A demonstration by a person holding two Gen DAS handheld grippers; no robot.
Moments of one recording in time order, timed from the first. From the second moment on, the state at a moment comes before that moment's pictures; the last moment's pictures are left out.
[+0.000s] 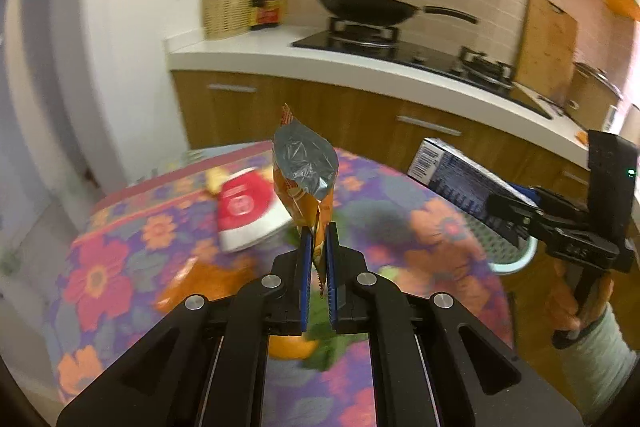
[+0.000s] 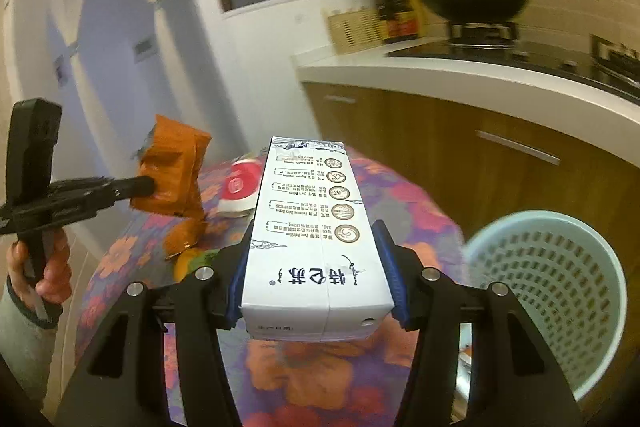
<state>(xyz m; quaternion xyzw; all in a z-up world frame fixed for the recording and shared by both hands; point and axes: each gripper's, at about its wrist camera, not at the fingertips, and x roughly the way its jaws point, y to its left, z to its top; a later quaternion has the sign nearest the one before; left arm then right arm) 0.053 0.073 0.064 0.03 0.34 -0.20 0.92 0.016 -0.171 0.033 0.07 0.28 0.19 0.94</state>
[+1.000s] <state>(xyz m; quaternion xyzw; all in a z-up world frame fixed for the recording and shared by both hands) 0.093 -0.170 -0.017 0.09 0.42 -0.37 0.82 0.015 -0.353 -0.060 0.21 0.36 -0.03 0.91</state>
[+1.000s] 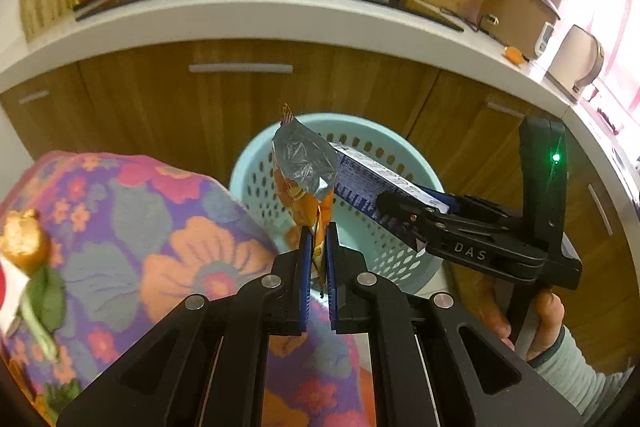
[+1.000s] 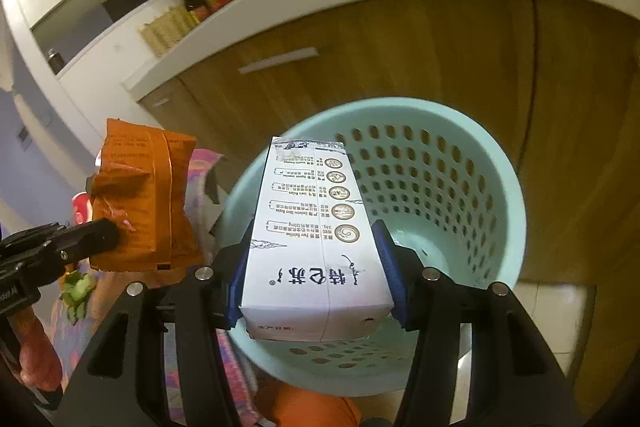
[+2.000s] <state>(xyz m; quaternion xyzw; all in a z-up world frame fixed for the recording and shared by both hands) 0.085 -0.205 -0.053 0.11 0.45 -0.37 0.81 0.010 -0.378 -0.078 0.21 0.40 -0.07 0.89</state>
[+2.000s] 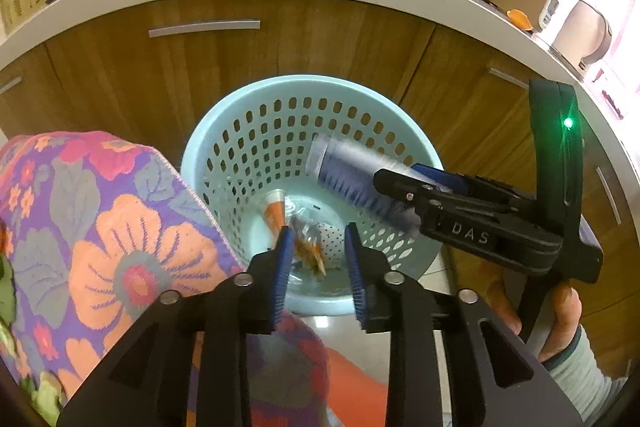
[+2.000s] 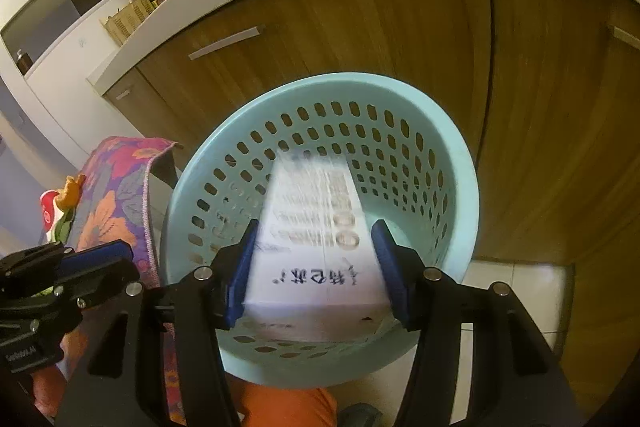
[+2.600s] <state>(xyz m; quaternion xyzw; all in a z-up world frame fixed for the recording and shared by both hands) 0.051 -0.125 -0.012 0.06 0.41 -0.33 0.85 0.006 -0.314 -0.020 0.15 0.35 0.01 0.92</state>
